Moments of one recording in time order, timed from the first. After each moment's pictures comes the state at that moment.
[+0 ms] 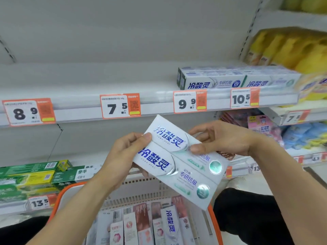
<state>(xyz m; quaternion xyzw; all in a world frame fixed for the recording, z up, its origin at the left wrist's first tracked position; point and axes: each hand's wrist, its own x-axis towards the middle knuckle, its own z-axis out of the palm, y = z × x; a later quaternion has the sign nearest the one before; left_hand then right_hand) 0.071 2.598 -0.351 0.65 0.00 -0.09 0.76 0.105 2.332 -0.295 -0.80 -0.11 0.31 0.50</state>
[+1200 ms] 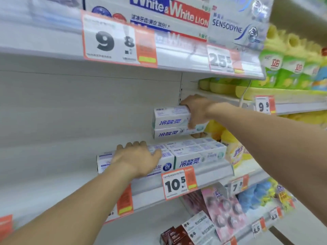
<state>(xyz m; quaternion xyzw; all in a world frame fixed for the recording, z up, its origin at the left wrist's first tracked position) 0.296 2.375 -0.248 0.99 -0.16 0.03 0.04 0.326 2.157 -0.130 -0.99 -0.05 -0.08 -0.09</state>
